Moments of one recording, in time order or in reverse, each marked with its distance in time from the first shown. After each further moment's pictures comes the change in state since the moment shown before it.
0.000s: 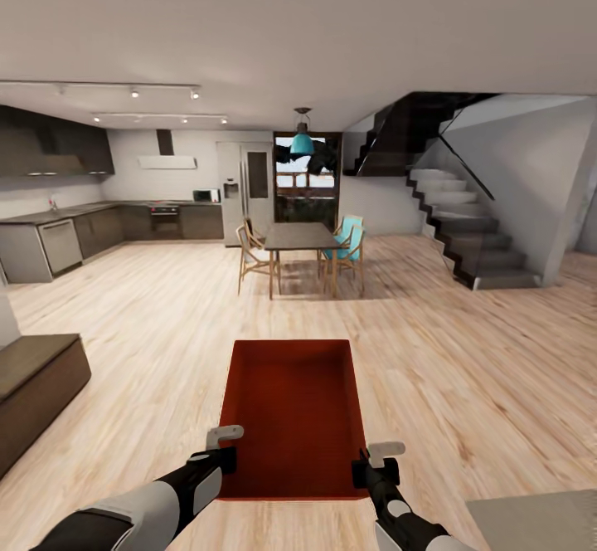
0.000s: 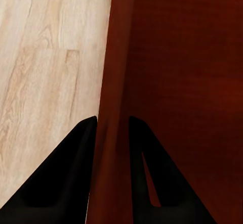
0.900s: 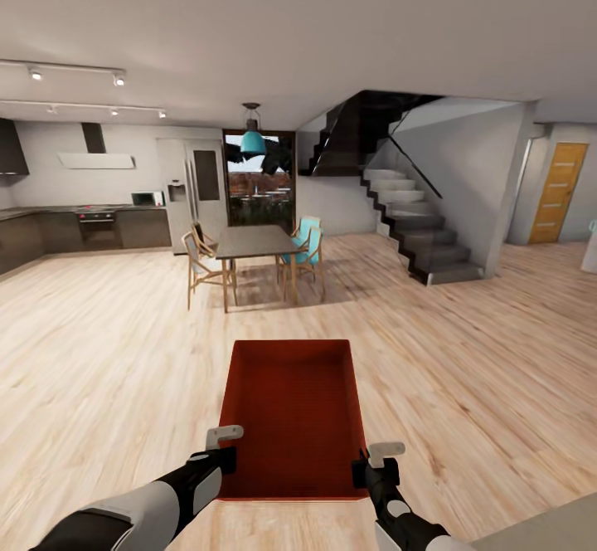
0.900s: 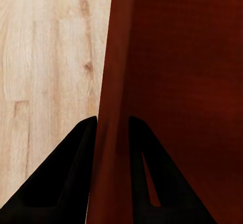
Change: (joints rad) left arm 0.000 0.001 0.000 0.000 0.000 0.000 -0.001; right arm 0.000 0.001 0.001 0.000 0.000 0.001 -0.001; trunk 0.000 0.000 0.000
